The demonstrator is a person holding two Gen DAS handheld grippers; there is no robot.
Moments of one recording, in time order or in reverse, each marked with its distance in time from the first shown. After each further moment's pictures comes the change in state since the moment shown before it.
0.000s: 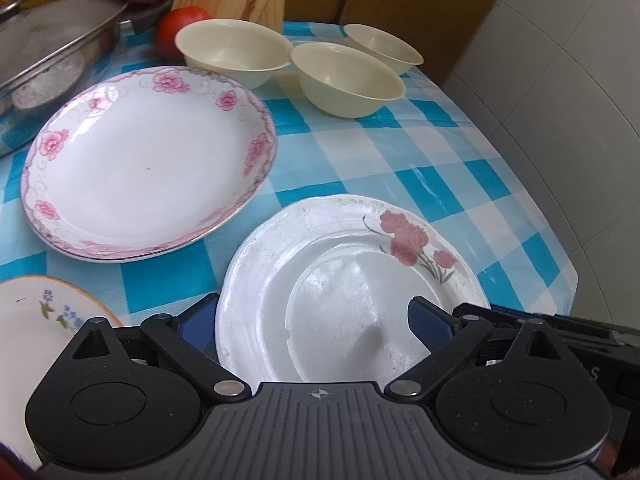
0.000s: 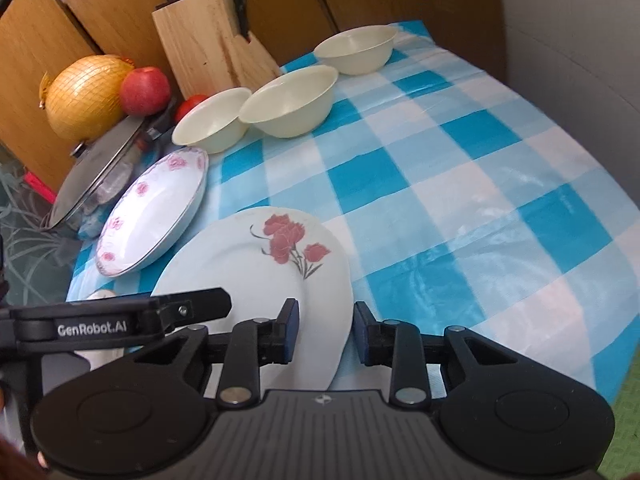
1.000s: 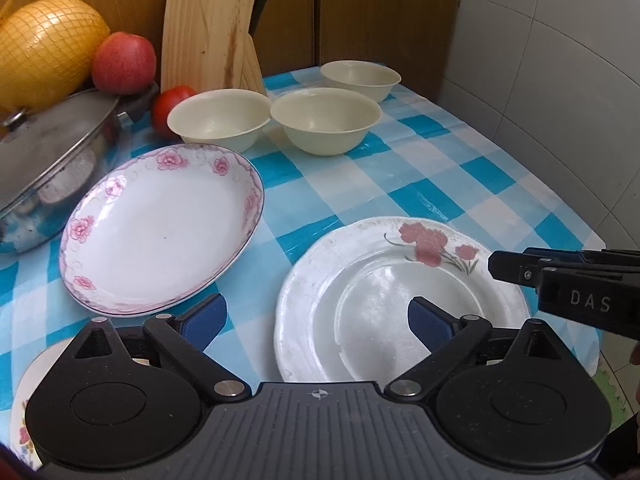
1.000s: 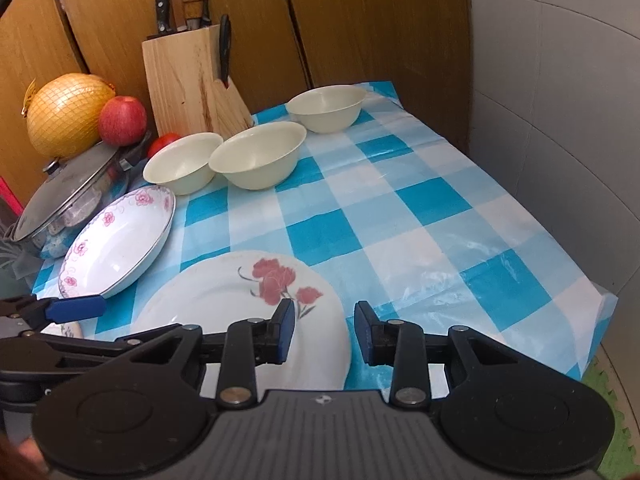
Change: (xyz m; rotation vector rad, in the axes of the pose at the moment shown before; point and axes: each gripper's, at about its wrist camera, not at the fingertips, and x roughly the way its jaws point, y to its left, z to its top) left arm -0.017 -0.034 -0.012 0.190 -0.138 0.167; right arm -0.015 0.011 0.002 -0.103 -0.141 -0.143
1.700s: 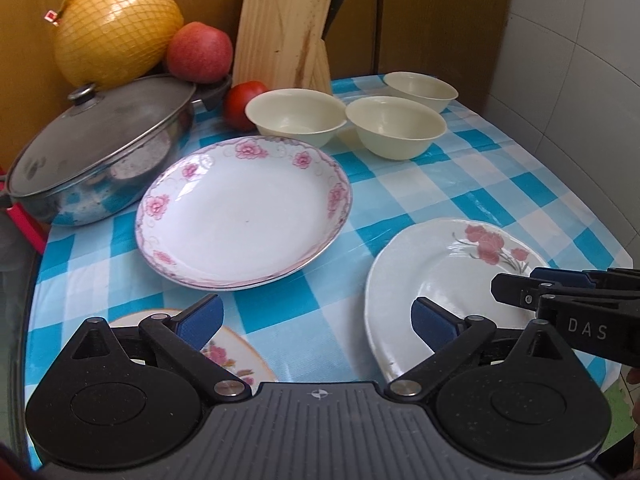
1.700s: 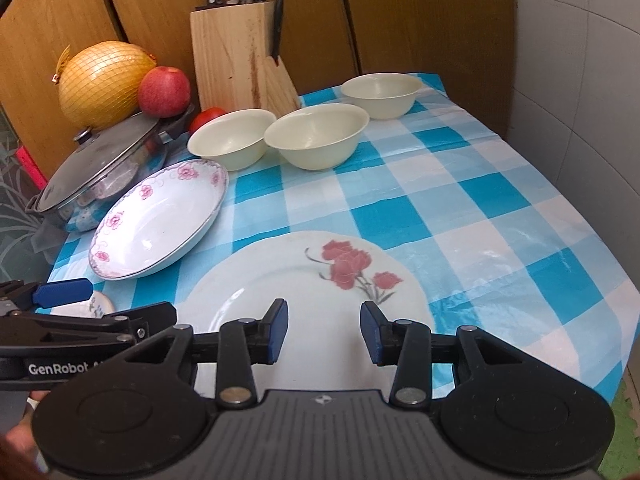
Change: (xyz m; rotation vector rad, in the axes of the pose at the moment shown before) left arm -0.021 0.041 -0.012 -0.079 -0.017 0.094; right arm 0.009 0.044 -0.007 -0.063 0.028 0.061
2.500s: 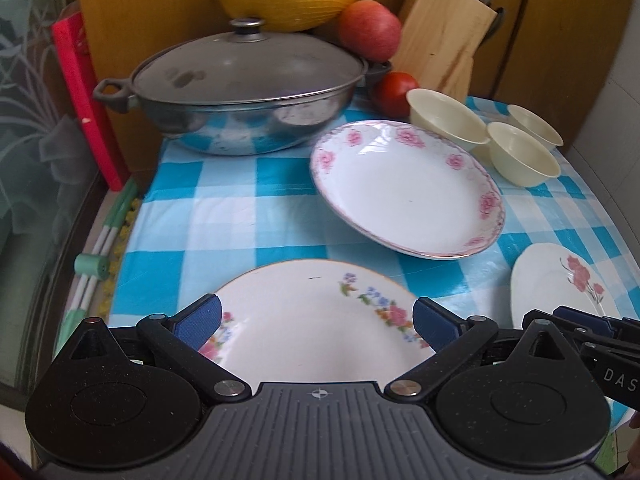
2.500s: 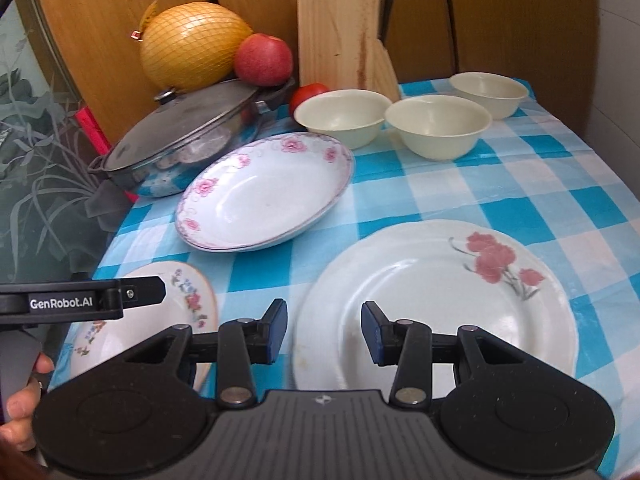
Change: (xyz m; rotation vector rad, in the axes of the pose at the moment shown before) left arm -0.023 0.110 -0.028 -0.270 0.034 0.099; right arm 0.012 0.074 -0.013 -0.108 0.015 0.166
